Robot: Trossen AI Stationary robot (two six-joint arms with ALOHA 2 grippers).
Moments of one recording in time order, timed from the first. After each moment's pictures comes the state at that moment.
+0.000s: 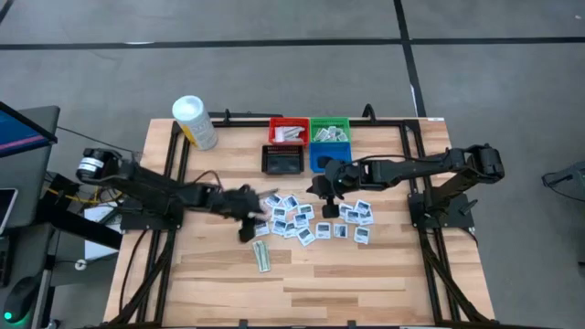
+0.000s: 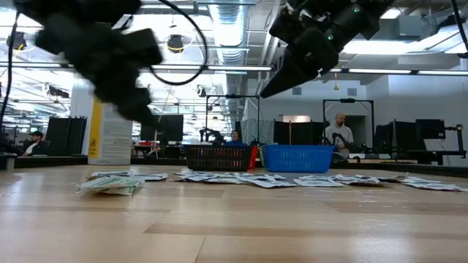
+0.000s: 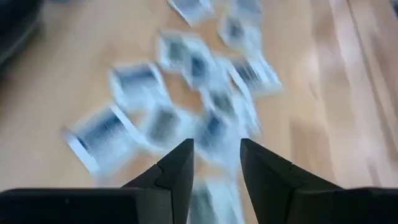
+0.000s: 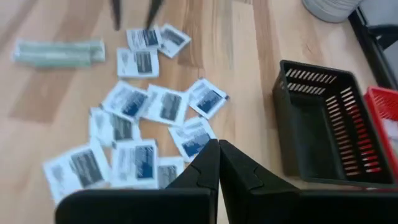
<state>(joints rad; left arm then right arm) -0.18 1.35 0.53 0.12 -0.11 -0.29 -0.02 1.49 0.91 -0.12 0.05 -0.23</state>
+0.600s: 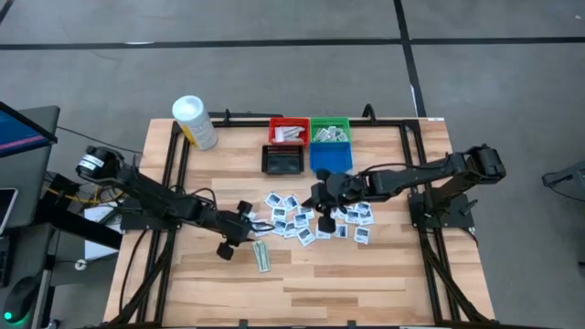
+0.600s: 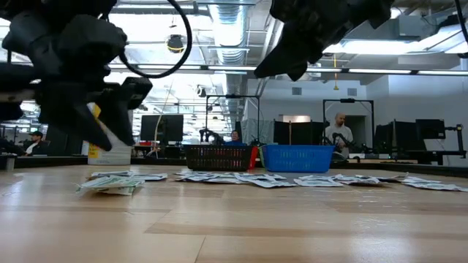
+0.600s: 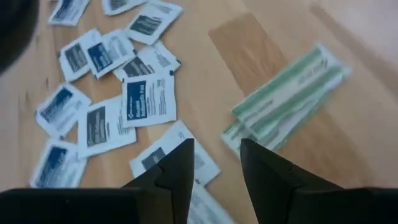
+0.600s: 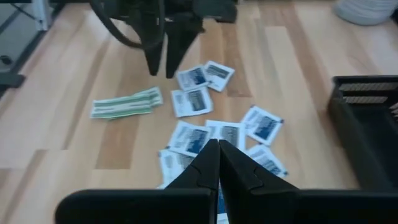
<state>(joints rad) -0.38 1.34 0.46 0.08 -0.13 0.26 0.10 1.49 0.91 -0.02 0.05 0.06</state>
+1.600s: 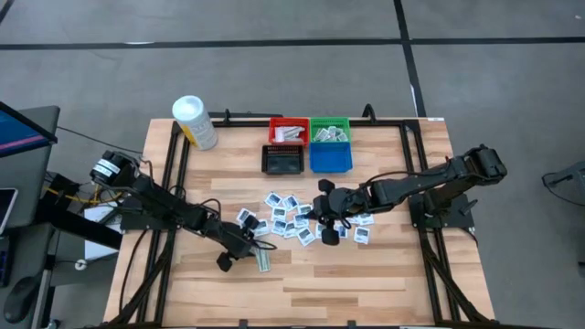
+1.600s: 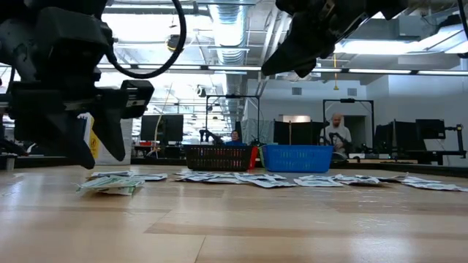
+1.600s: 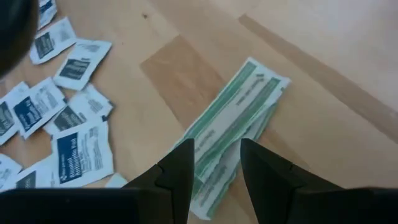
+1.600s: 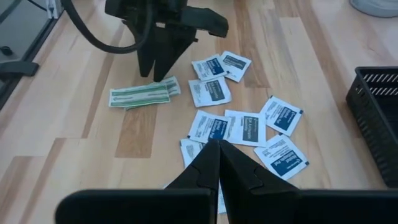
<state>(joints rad) -0.46 1.51 0.46 0.30 -0.06 0.37 0.21 1.49 0.91 -0.06 0.13 0.11</state>
